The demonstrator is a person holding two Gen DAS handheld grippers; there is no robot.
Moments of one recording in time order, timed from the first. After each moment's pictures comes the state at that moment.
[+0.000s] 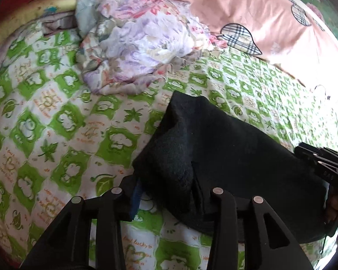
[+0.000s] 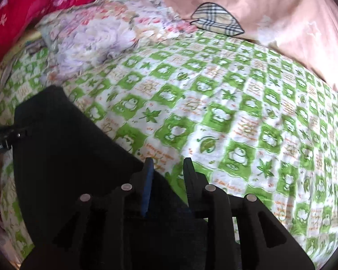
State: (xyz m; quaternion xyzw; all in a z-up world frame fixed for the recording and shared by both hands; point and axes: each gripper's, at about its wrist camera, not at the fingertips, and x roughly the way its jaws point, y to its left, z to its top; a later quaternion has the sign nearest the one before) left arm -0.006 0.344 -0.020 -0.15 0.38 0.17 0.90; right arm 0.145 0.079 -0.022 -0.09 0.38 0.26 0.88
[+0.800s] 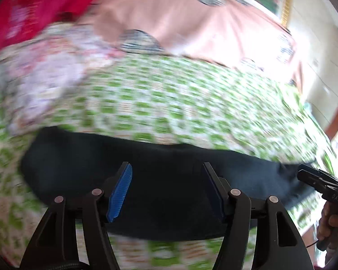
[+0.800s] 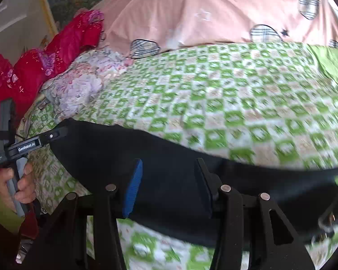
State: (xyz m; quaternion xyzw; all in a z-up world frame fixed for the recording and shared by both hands) left arm 0.012 0.163 0.046 -0.07 0.37 -0.03 0.93; right arm -0.005 -0.141 0.013 0.09 0.37 0.18 0.91
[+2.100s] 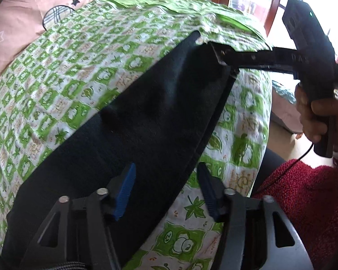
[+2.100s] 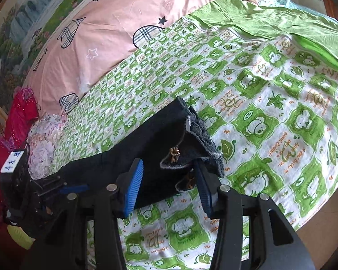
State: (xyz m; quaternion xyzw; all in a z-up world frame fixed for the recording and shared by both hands) left arm 0.031 -0.100 -0.019 0.23 0.47 -0.39 0.76; right arm -0.062 -0.303 -0.029 0.29 0.35 0.00 0.89
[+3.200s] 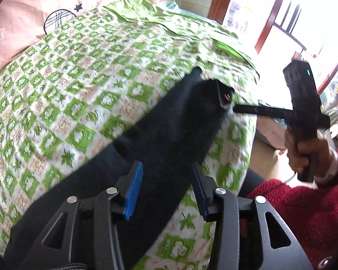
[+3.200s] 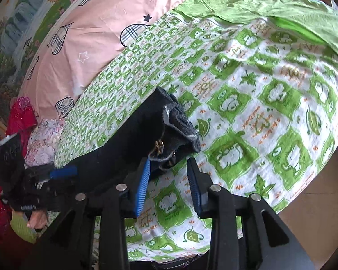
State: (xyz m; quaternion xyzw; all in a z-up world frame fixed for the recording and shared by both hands) left arm 0.061 -0.096 0.026 0.17 0.46 -0.42 0.76; right arm -0.089 -0.316 -0.039 0.34 0.36 -0.01 0.87
